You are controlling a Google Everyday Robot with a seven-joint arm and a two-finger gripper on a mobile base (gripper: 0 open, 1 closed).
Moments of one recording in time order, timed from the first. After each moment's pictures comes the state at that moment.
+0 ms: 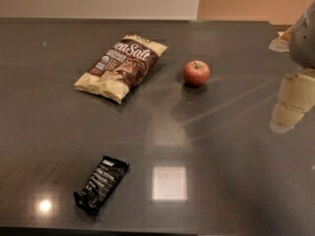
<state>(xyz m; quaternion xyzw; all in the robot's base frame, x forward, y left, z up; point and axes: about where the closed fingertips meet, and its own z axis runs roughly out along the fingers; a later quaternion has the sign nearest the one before) 0.438 -0.217 0.976 -0.60 0.78 -0.03 0.16</state>
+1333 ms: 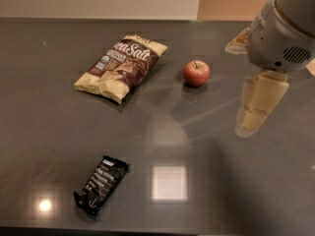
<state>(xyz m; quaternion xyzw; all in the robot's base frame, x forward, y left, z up) 0.431 -0.143 0.976 -0.67 0.72 0.01 0.17</state>
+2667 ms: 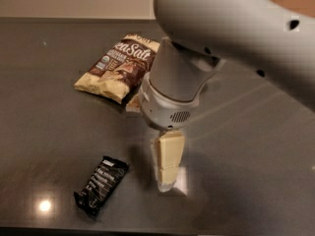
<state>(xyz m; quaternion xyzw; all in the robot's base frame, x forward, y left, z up) 0.379 0.021 0.879 -0.82 0.54 0.11 0.12</state>
